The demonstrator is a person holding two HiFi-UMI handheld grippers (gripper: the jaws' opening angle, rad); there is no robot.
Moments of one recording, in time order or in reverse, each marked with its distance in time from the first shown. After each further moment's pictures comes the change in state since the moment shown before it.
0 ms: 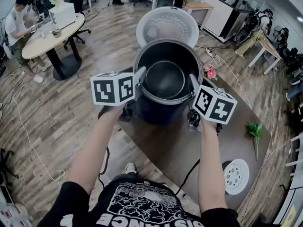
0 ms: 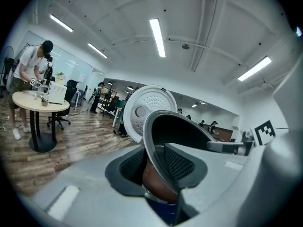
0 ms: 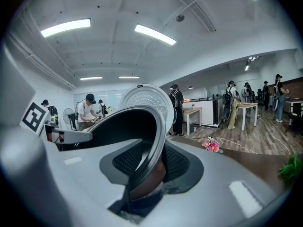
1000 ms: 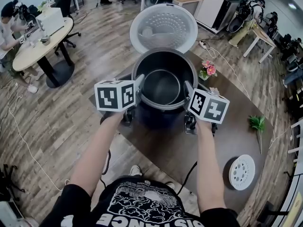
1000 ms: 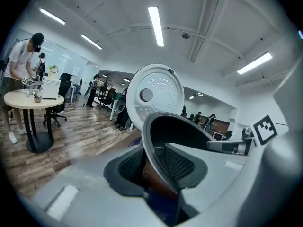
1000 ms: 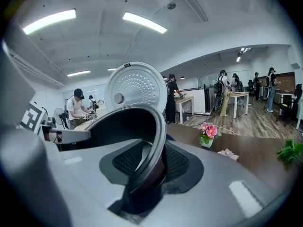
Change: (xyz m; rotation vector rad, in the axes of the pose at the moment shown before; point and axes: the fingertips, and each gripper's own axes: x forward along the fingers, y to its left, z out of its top) left arm 0.044 0.036 -0.031 0.028 0.109 -0.035; right arm 0.042 -0.013 -0.052 0.082 0.121 -0.100
